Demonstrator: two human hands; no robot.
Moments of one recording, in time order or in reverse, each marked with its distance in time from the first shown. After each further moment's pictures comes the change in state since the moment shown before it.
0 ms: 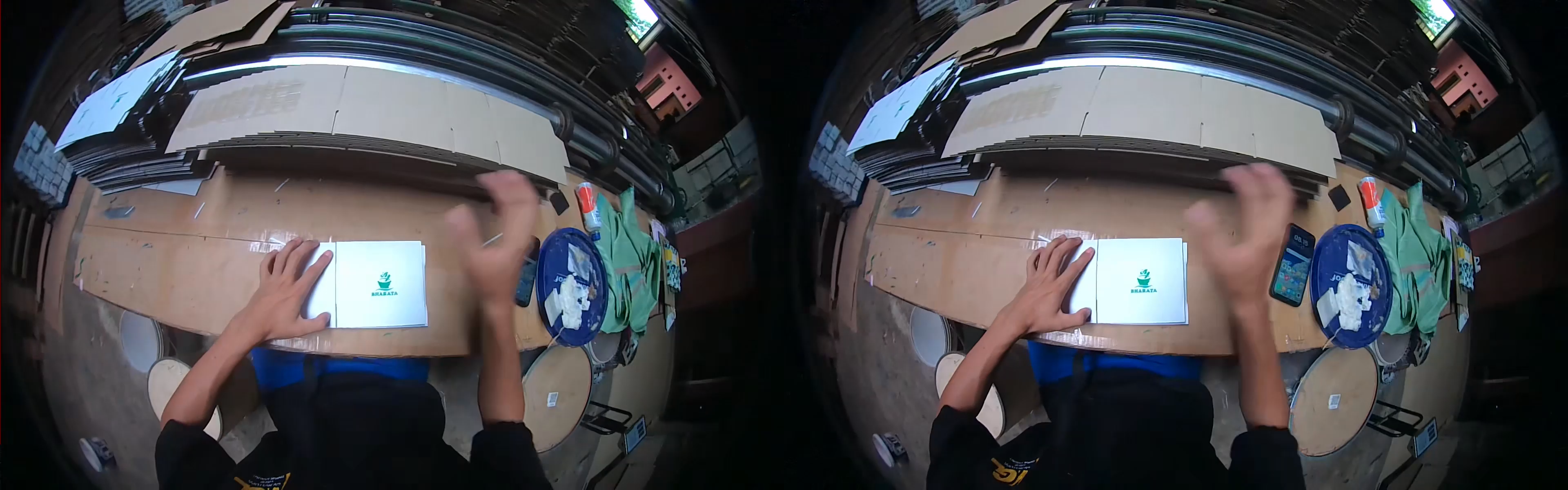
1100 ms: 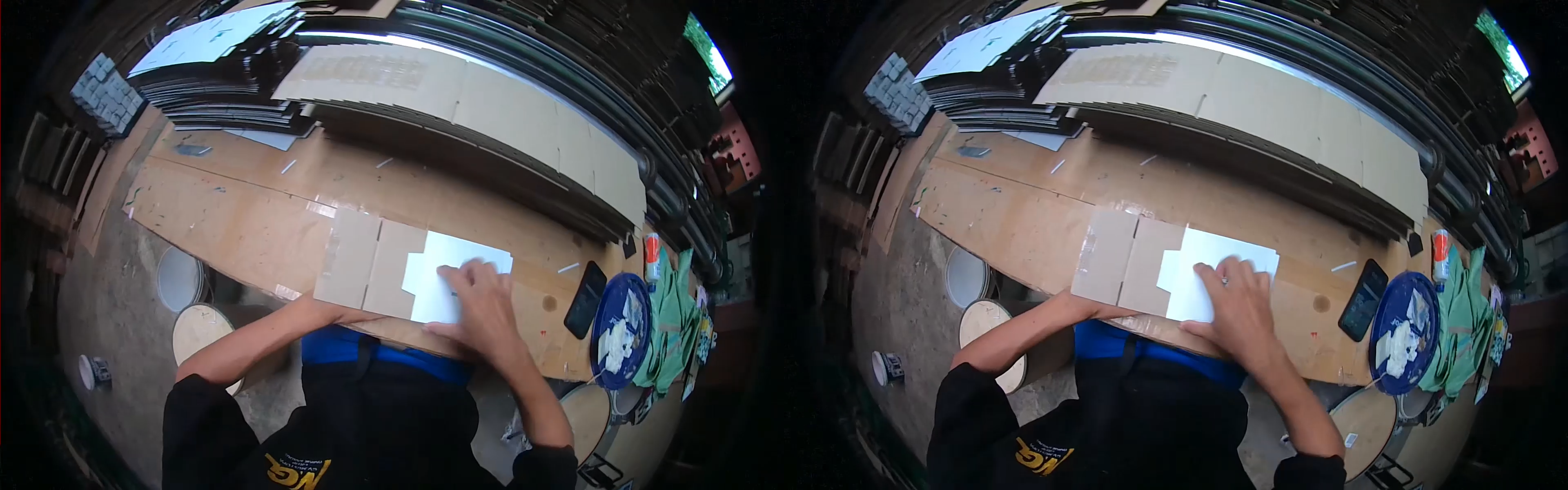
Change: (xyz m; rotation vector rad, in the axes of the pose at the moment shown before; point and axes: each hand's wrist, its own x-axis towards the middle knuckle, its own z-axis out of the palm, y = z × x) left_hand -0.025 -0.019 0.030 -0.198 0.316 0.112; right_hand -0.073 -0.068 0.046 -0.091 -1.136 0.016
